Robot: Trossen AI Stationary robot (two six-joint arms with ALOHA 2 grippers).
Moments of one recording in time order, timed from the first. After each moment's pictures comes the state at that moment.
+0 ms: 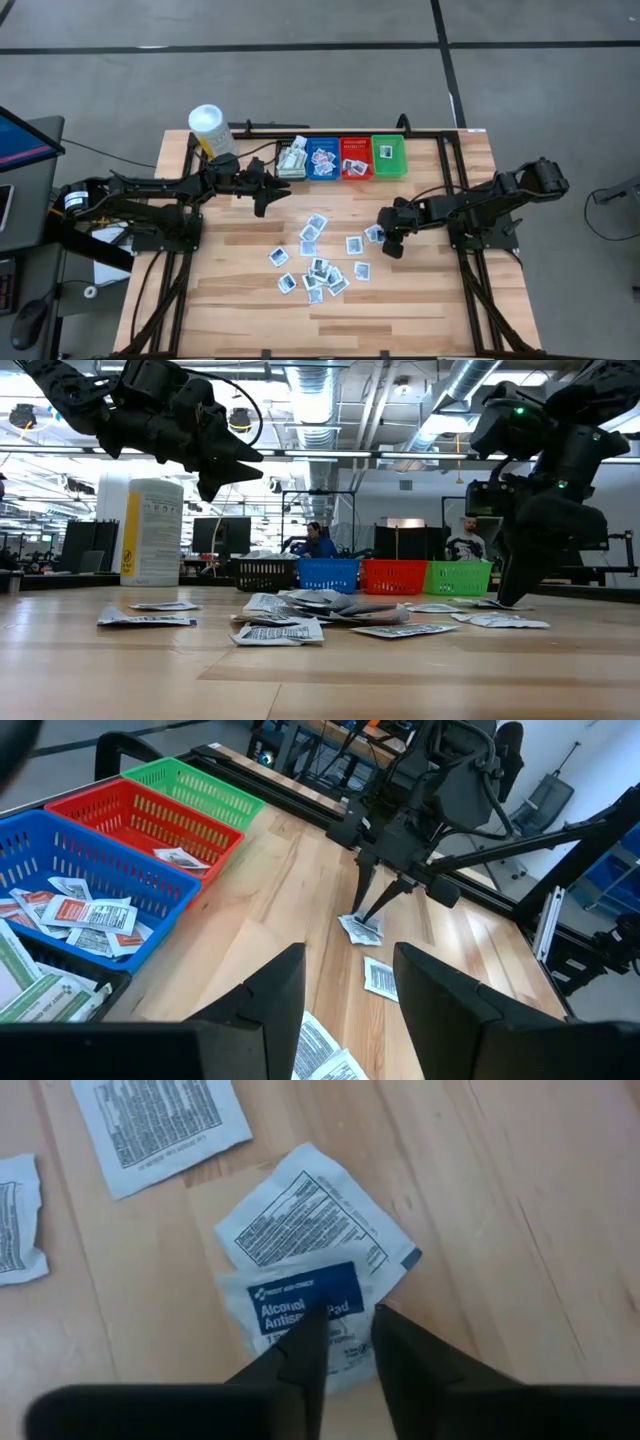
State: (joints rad) left arm 0.35 1.13 0.41 0.47 0.31 -0.29; right arm 0.11 1.42 0.48 -0.25 0.10 0.39
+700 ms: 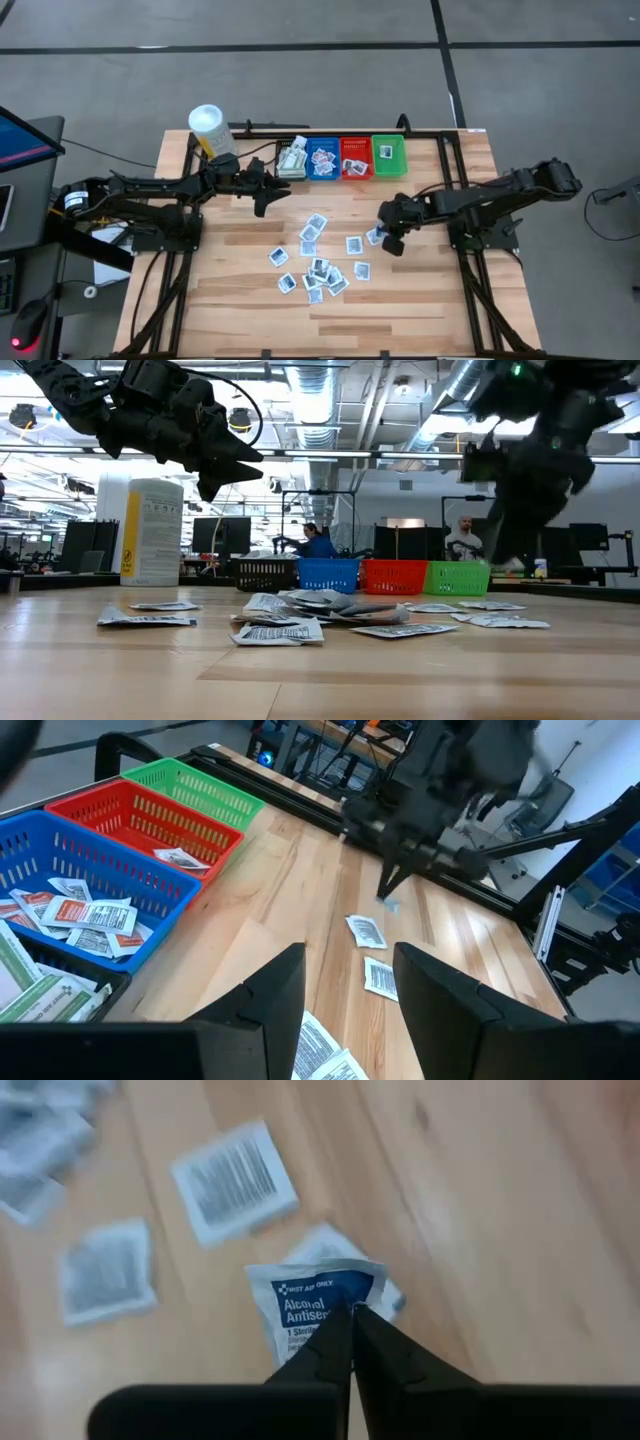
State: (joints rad) left arm 0.35 1.13 0.41 0.47 0.31 -0.29; right arm 0.10 1.24 0.59 -0.42 0.09 0.42
